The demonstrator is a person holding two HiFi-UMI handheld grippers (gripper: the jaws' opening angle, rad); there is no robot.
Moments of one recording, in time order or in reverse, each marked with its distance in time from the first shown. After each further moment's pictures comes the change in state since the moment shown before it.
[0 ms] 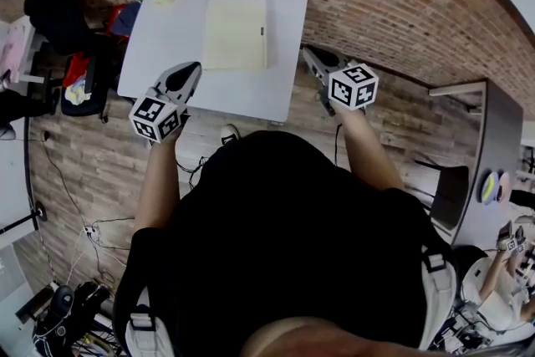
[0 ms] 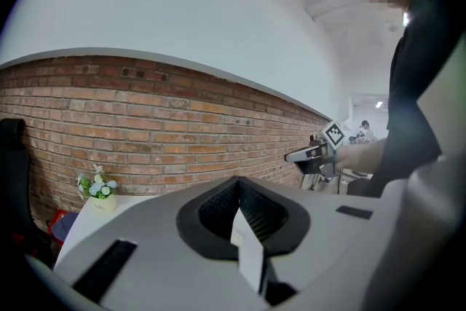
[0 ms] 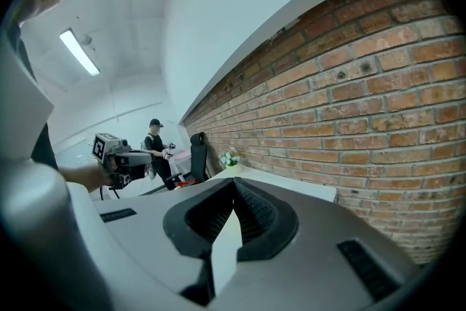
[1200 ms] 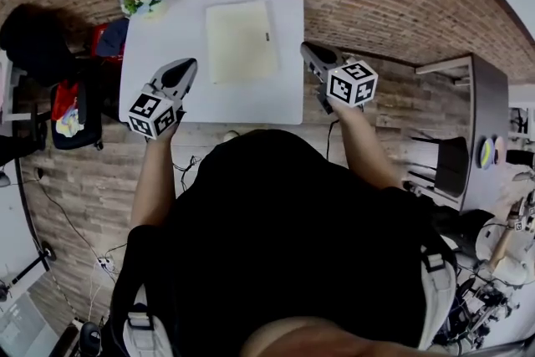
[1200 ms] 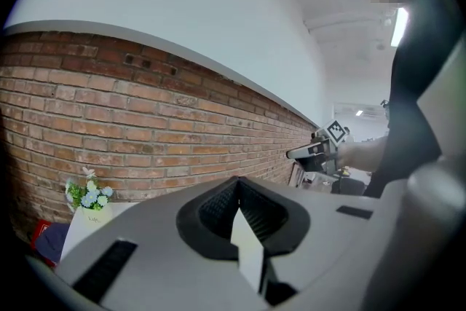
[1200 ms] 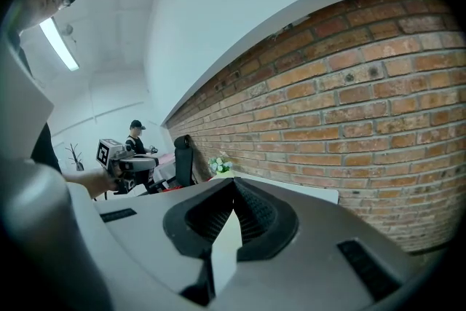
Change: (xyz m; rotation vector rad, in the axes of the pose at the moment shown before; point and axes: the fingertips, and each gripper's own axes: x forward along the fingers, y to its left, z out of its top) left arm -0.005 0.113 0.001 -0.009 -0.009 -0.164; right arm 0.071 0.040 0.029 0.043 -0.012 -0.144
